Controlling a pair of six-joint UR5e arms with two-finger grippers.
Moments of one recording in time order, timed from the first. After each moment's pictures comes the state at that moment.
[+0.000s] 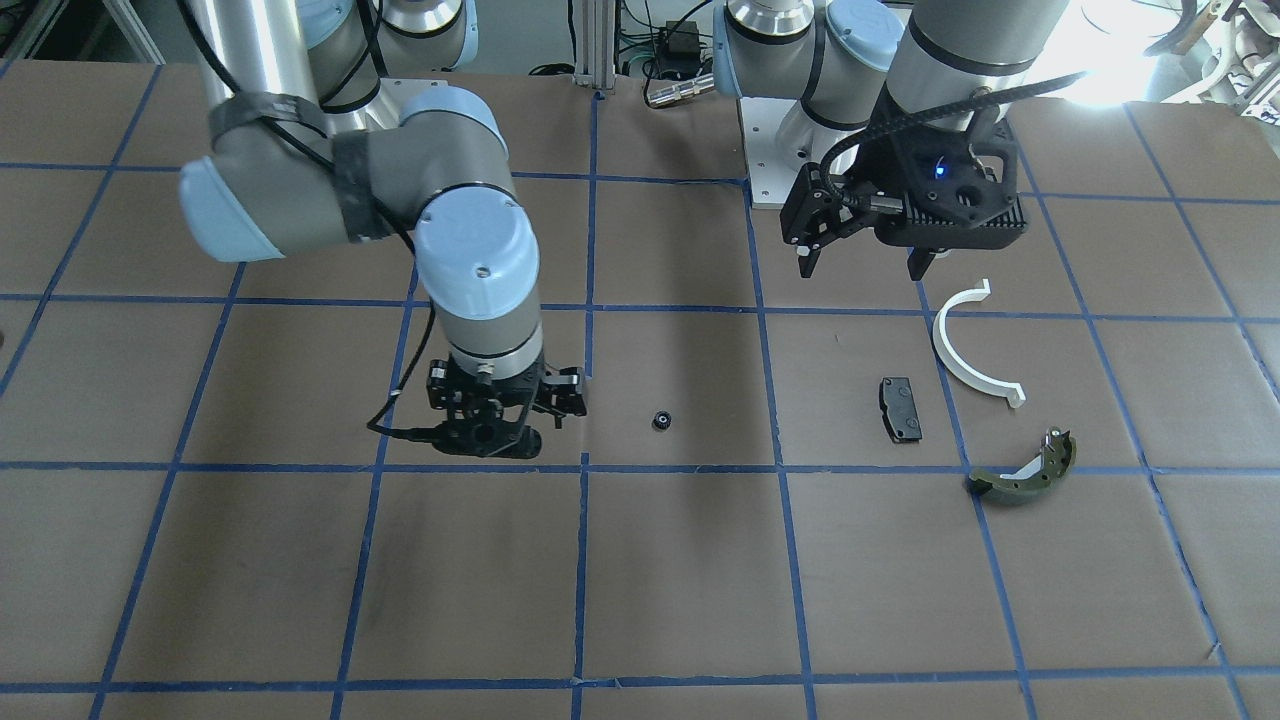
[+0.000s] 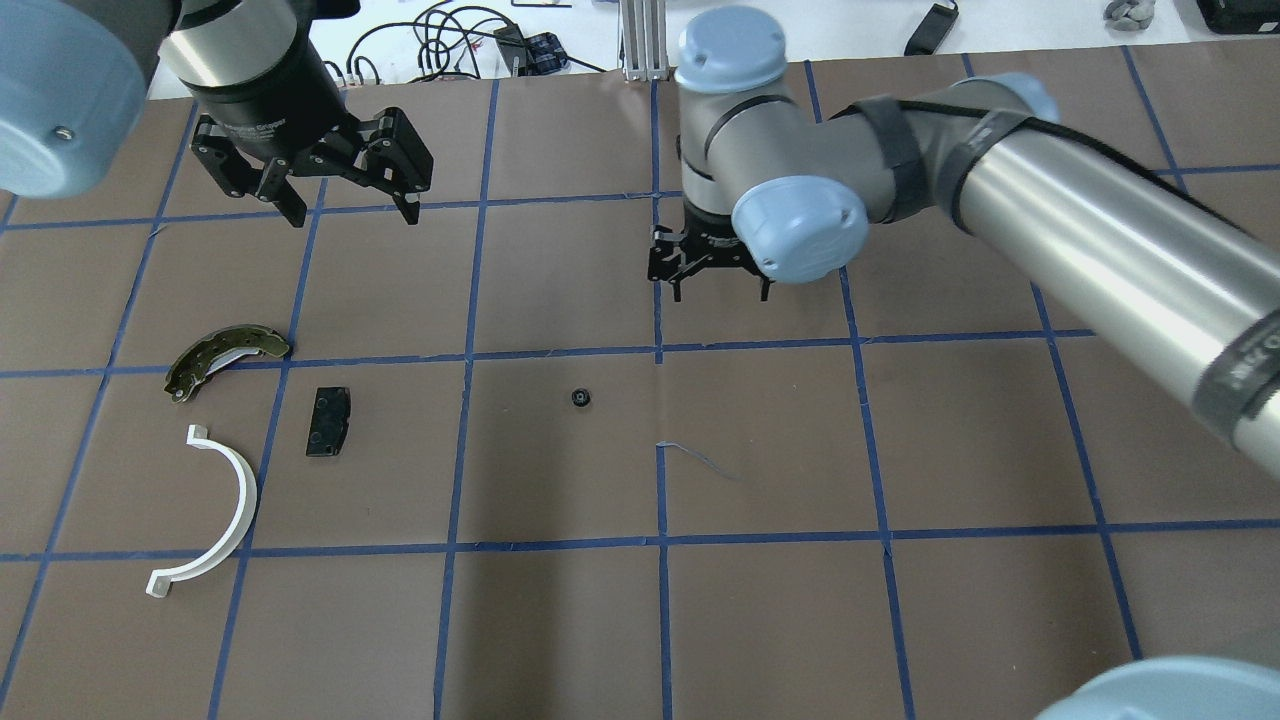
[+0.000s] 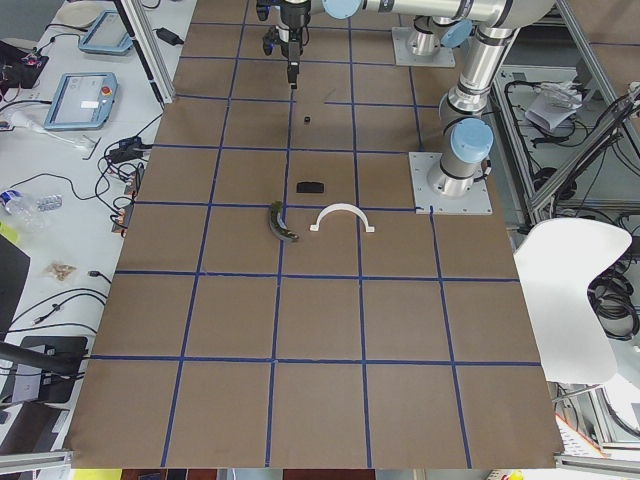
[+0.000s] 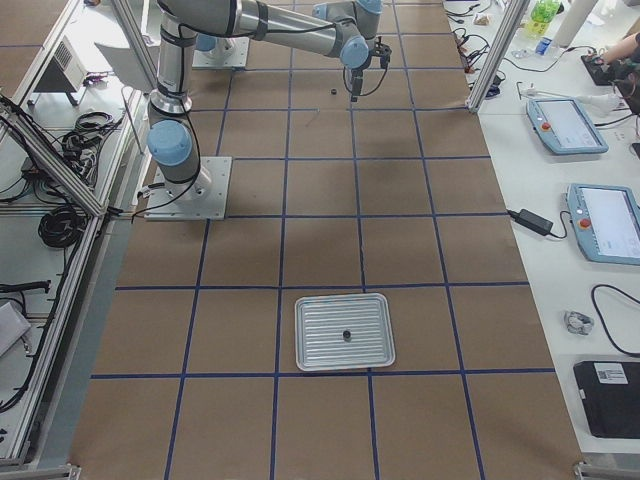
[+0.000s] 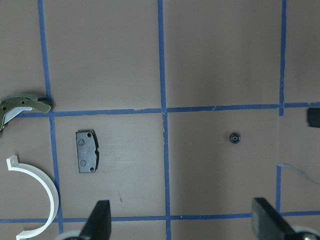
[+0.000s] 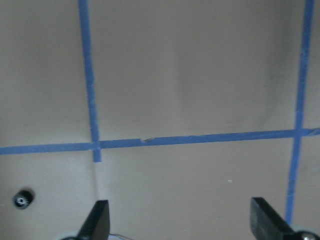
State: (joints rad) left arm -1.61 -1.62 -1.49 -1.58 1.59 -0.03; right arm 1.80 -1.21 1.57 -1.87 -1.57 0.27
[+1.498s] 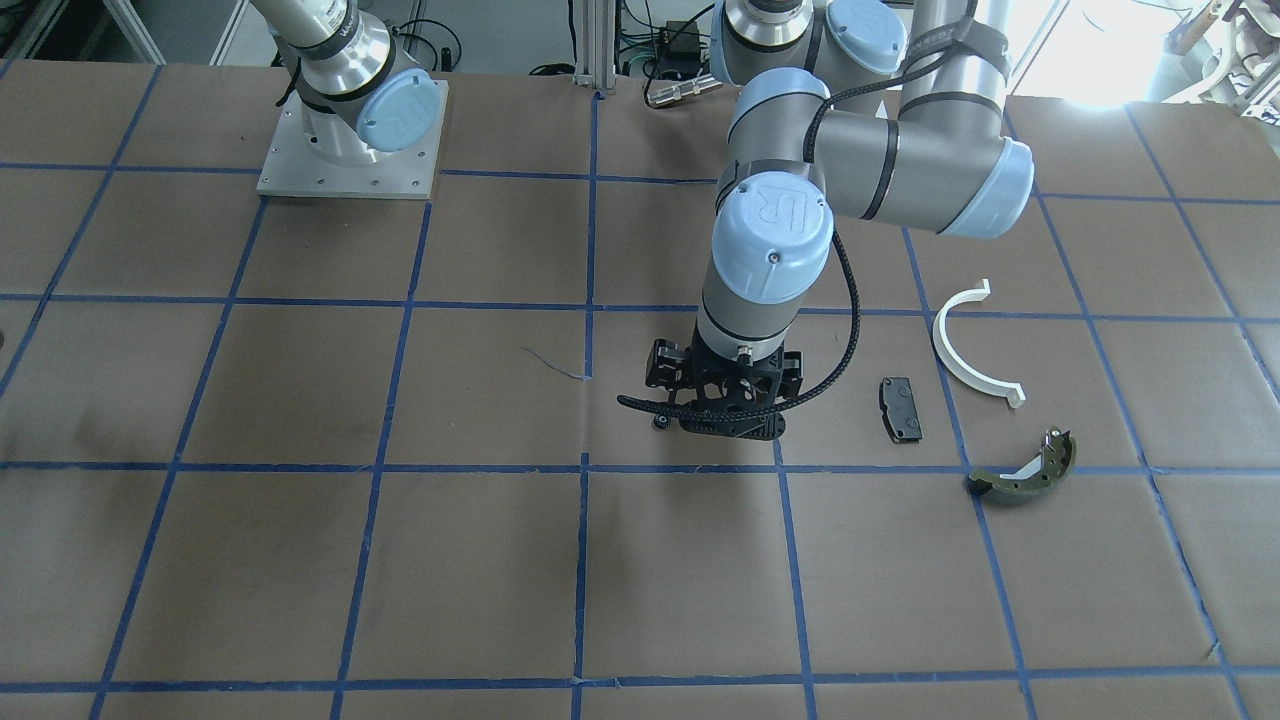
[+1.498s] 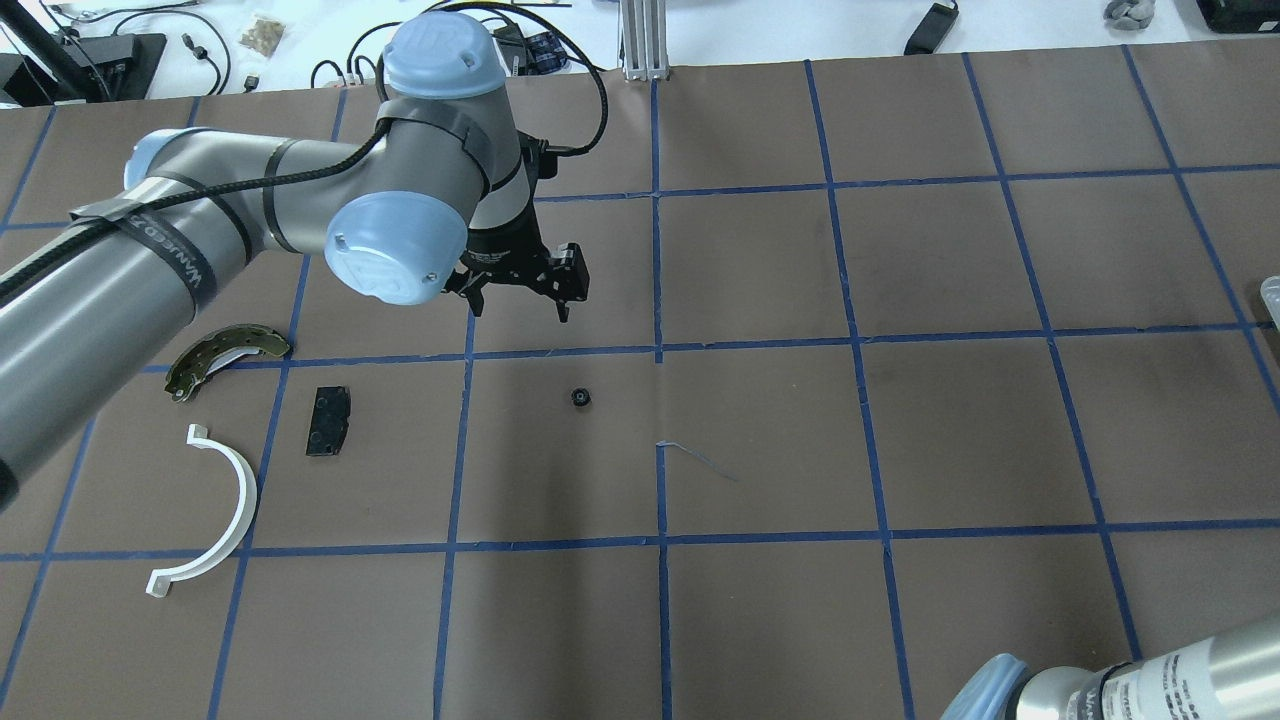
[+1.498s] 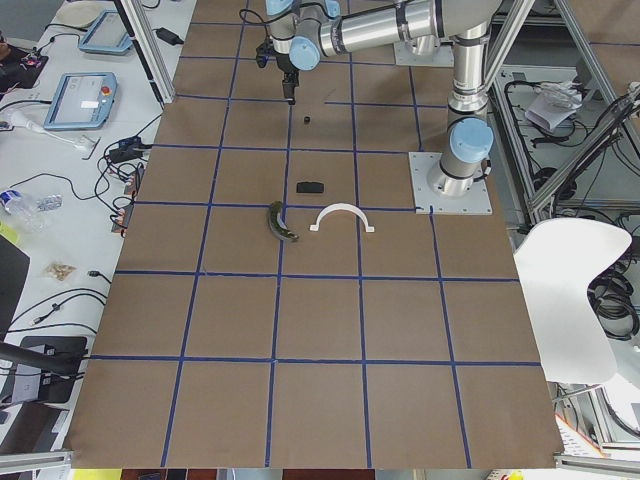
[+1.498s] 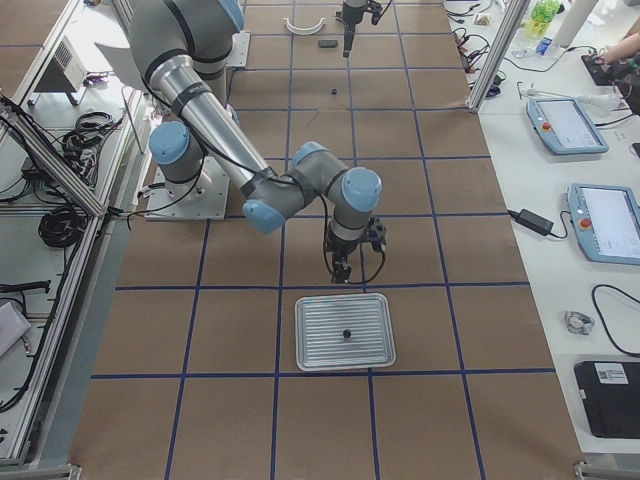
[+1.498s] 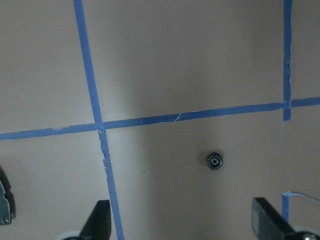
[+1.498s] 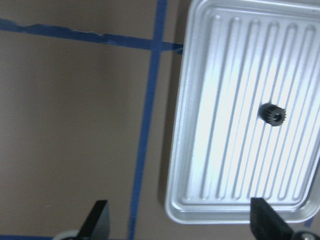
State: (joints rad) left arm -1.77 -1.90 -1.68 -1.22 1.58 -0.09; right arm 0.71 -1.19 1.72 -2.14 -1.73 -1.01
